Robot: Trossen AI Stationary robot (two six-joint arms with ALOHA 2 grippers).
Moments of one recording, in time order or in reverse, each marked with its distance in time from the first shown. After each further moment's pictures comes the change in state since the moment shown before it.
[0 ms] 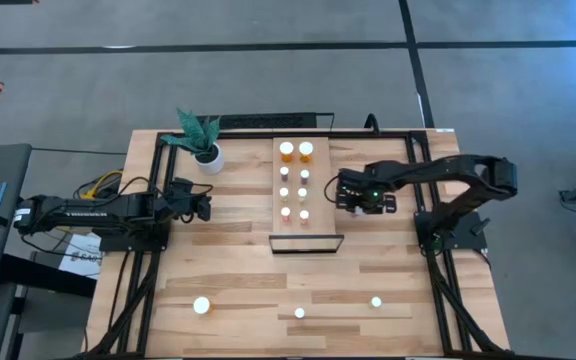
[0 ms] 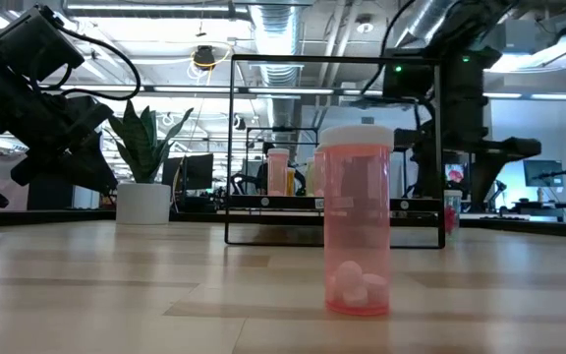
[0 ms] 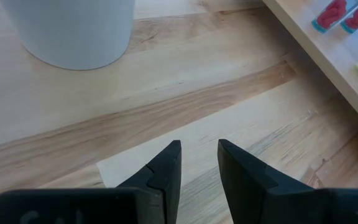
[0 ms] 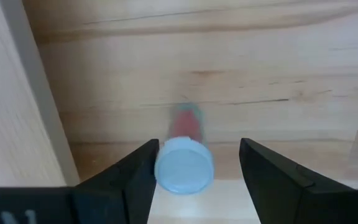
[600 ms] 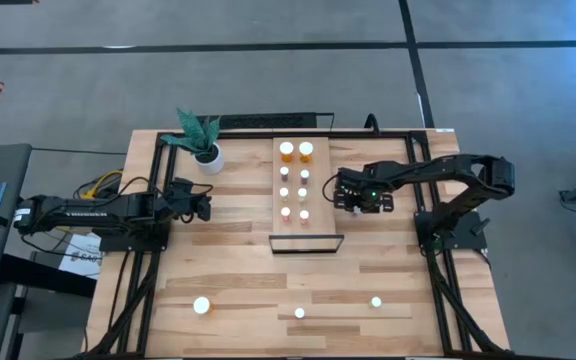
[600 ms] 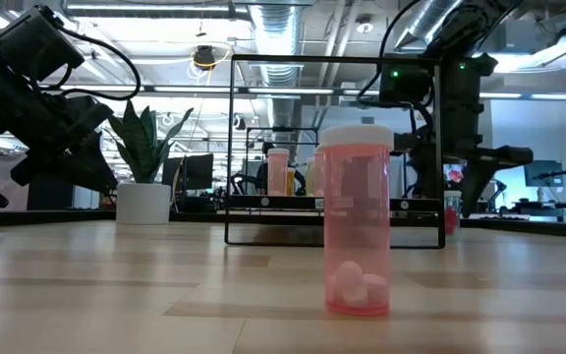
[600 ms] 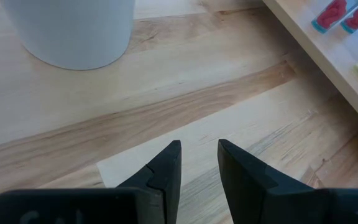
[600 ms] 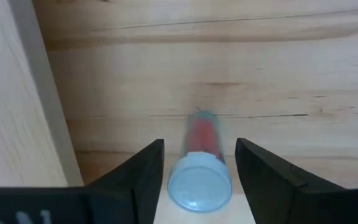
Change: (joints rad) left arm 0.000 0.000 0.000 0.000 0.000 0.000; right arm -0.015 0.028 -0.009 0.058 0.003 -0.037
